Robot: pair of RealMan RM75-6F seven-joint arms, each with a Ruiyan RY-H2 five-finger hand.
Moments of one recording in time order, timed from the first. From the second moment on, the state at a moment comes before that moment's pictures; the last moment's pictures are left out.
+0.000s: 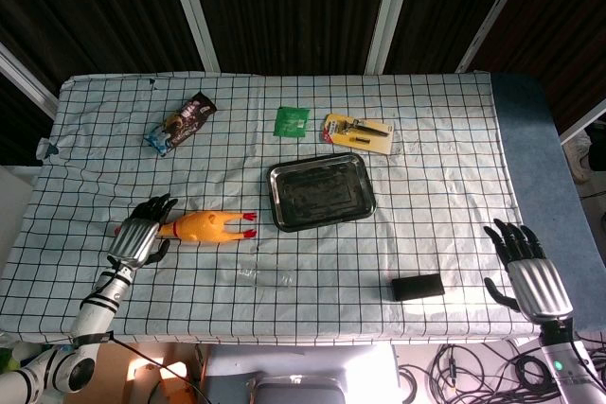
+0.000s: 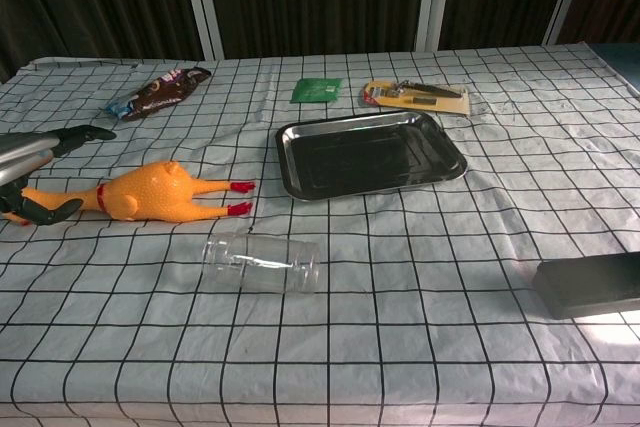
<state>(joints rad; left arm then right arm) -0.52 -1.49 -0.10 -1.27 1.27 1.02 0.12 0.16 -1.16 -0.04 -1.56 -1.52 1.40 -0.06</state>
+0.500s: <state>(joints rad) -0.57 -1.56 -0.12 -1.16 1.19 0.91 0.14 0.16 -1.15 -0.04 -1.57 -1.53 1.37 -0.06</state>
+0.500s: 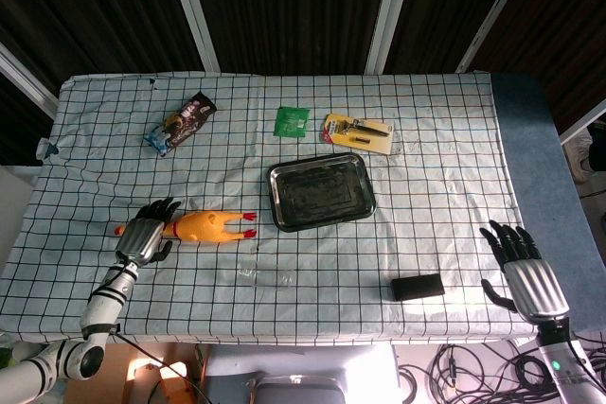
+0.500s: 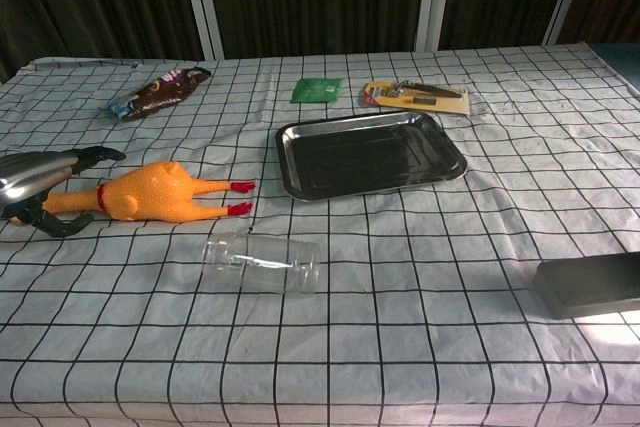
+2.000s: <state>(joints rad) -0.47 -1.59 -0.13 -1.20 1.49 1.41 -0.05 0.53 -1.22 0.20 -1.94 -1.36 1.03 -0.23</state>
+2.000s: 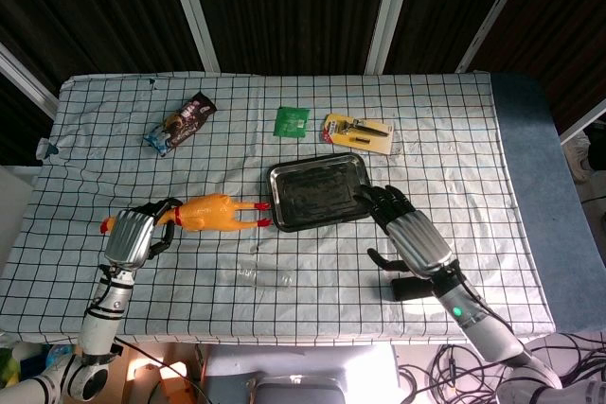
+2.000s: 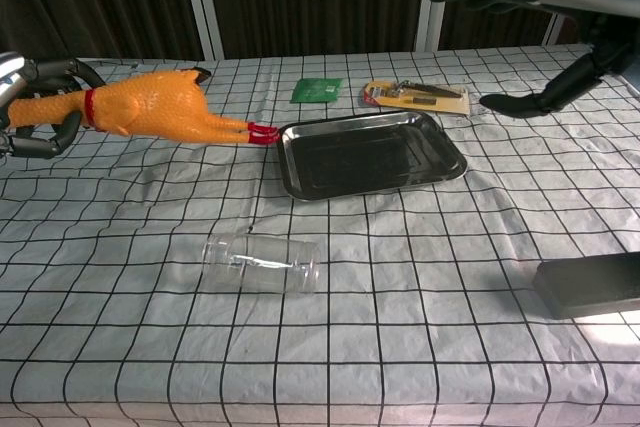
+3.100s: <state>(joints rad) -0.48 -1.60 -0.12 -1.32 1.53 1.38 0.09 1.06 -1.85 0.39 -1.60 -0.72 1.05 -0.61</state>
